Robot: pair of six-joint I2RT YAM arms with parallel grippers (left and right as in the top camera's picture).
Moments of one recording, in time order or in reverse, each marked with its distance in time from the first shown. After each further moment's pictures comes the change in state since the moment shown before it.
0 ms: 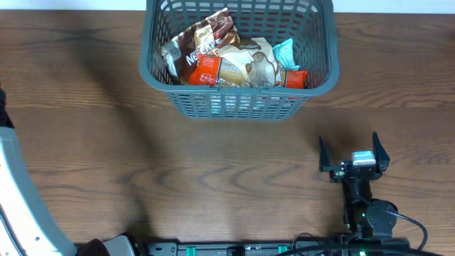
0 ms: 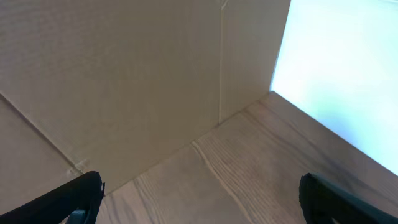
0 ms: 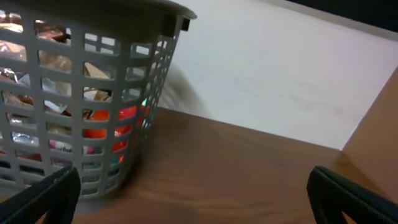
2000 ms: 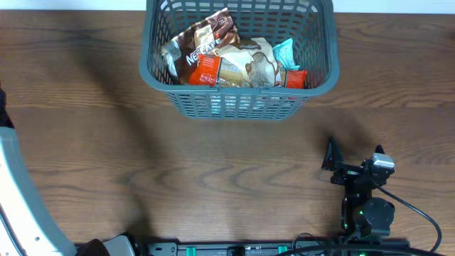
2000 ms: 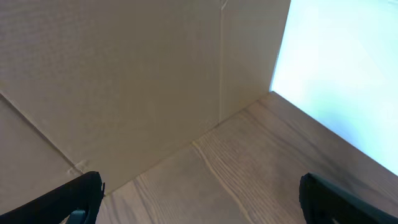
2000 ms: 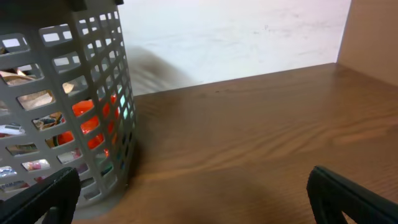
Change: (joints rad) left arm 0.000 0.000 0.000 0.000 0.000 0.000; right arm 0.000 -0.068 -0.001 -0.174 0.168 0.367
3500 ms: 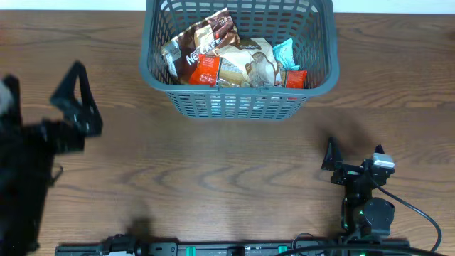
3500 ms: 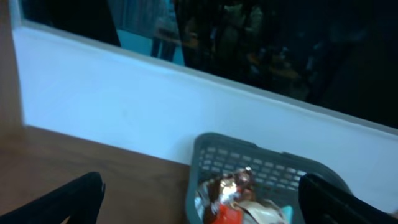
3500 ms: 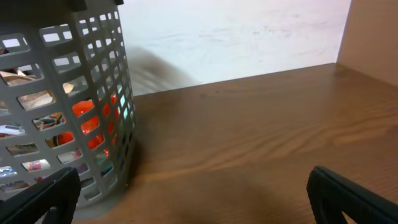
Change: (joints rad) left arm -0.414 -0.587 -0.148 -0.068 0.553 -0.174; right arm 0.000 0.000 0.000 0.000 0.000 0.000
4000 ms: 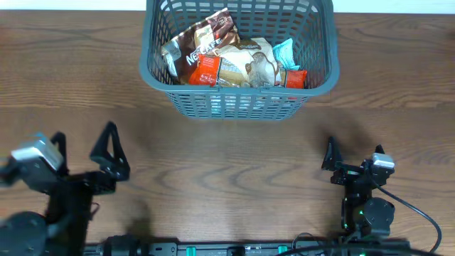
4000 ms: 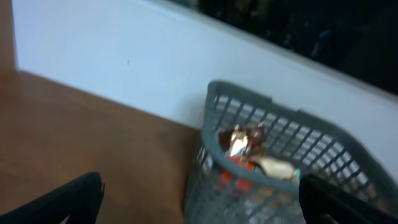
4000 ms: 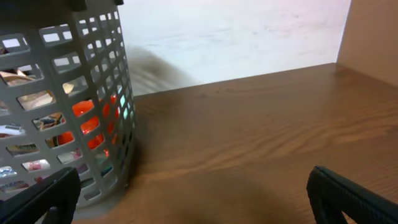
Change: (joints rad) left arm 0.000 -0.419 -0.623 0.156 0.006 -0.066; right arm 0.000 0.000 0.000 0.000 0.000 0.000
